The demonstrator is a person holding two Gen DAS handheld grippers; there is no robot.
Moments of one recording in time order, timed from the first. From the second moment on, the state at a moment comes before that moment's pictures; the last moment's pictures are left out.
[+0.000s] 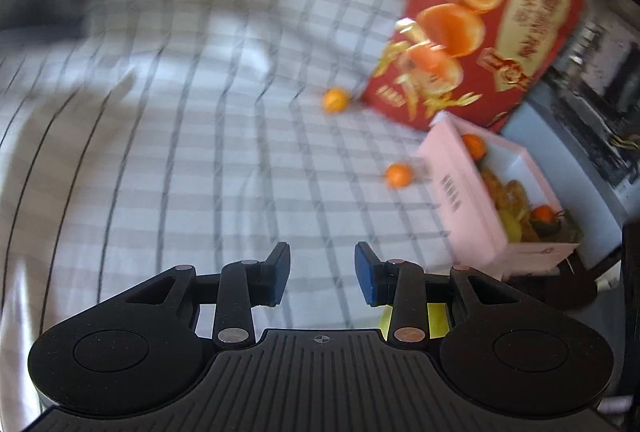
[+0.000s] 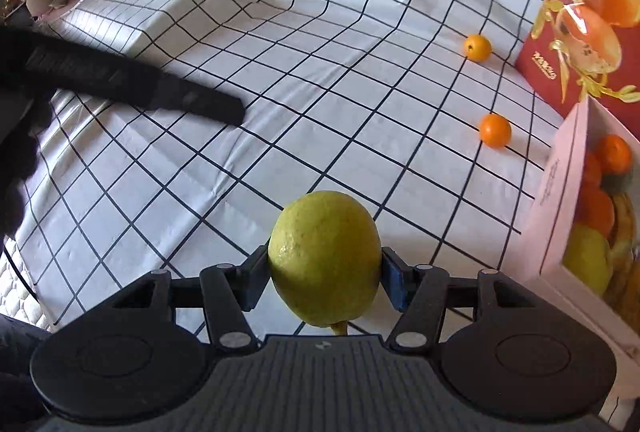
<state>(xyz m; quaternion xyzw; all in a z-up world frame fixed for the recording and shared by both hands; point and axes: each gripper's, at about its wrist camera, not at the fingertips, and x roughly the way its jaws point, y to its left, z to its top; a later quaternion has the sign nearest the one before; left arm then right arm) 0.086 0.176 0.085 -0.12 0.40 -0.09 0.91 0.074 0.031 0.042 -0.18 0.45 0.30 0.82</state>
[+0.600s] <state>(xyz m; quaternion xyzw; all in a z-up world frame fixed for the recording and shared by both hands) 0.332 0.100 0.030 -0.01 0.40 -0.06 0.91 0.035 -0.039 0.060 -0.09 0.44 0.21 0.87</state>
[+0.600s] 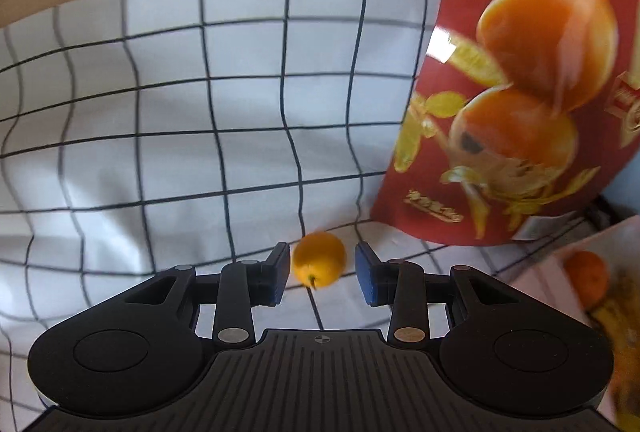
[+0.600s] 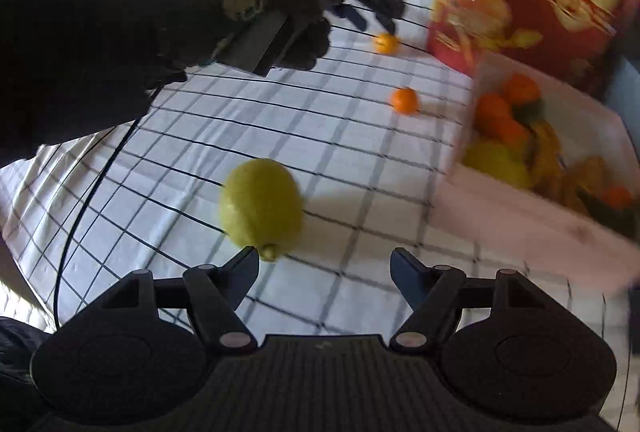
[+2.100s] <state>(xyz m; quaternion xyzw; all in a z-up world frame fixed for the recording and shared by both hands) 0.040 0.198 0.063 -0.15 0.46 -0.02 0.88 0.051 0.024 0.045 -0.19 0.38 0.27 0.86</state>
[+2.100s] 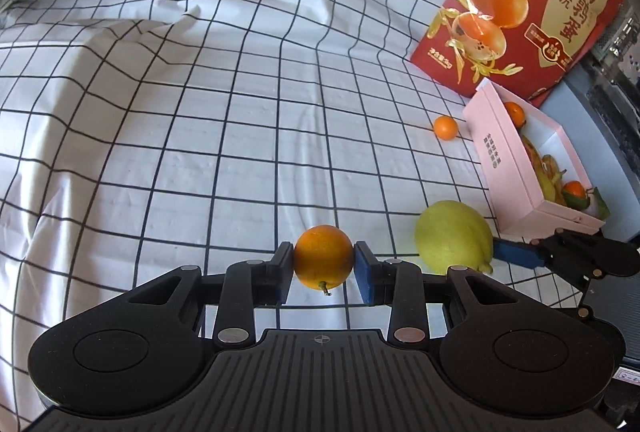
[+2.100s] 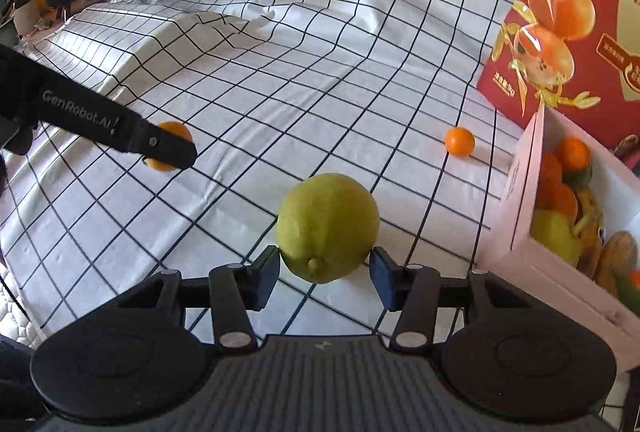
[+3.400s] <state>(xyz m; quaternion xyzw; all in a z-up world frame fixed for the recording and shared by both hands) 0.113 0.166 0.059 -0.14 0.46 -0.09 0.87 0.078 0.037 0.051 -0.15 0.35 0.27 0.89</state>
